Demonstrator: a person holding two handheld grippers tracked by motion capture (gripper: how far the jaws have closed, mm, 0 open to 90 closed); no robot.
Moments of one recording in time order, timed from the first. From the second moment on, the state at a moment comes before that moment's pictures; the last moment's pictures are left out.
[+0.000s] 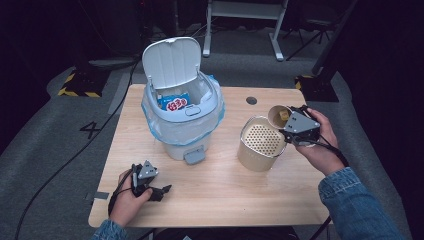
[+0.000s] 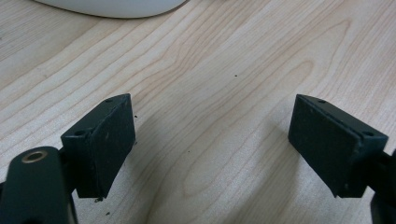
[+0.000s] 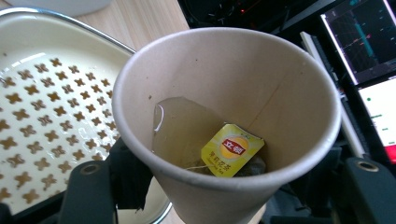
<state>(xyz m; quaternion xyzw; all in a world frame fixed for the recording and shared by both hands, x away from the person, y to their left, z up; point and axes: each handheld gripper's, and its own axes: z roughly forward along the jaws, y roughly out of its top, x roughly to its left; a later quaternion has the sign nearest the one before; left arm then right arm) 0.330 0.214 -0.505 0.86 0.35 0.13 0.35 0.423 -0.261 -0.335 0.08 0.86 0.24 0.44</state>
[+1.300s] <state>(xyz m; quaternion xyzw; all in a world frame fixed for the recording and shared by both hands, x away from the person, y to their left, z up) 0.330 0.214 -0.505 0.86 0.35 0.13 0.35 0.401 -0.221 -0.370 -0.25 0.67 -0.21 0.67</state>
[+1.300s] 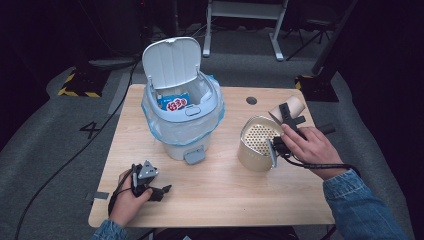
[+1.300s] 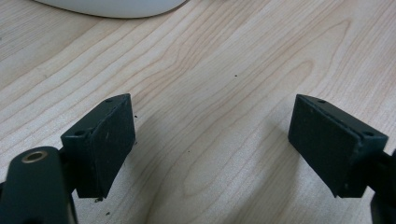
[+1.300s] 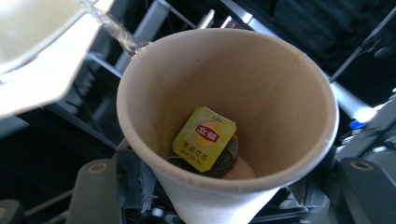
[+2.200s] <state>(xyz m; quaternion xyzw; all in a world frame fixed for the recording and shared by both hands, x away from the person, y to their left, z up) 0.330 0.214 -0.505 0.86 0.35 0.13 0.35 0.400 -0.214 -0.365 -0.30 0.61 -0.27 0.68</state>
